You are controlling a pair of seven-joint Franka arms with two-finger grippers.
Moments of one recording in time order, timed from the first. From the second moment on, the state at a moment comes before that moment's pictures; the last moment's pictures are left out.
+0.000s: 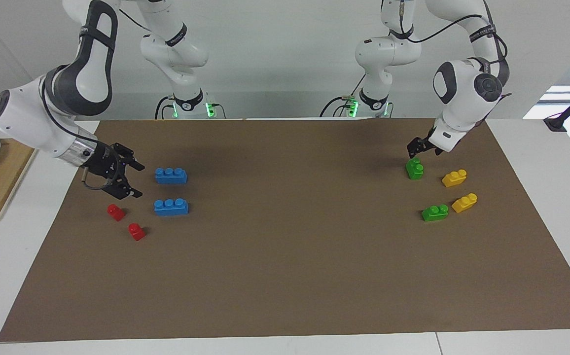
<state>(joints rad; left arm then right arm) 0.04 -0.16 -0.01 -2.38 0.01 2.05 -0.01 -0.20 0.20 -0.01 -1.87 0.46 1.84 1.07</state>
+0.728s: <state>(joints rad) 0.04 -0.11 -0.01 -2.48 0.01 2.24 -0.01 -0.19 0.23 0.00 -1.99 0.47 2.00 1.00</state>
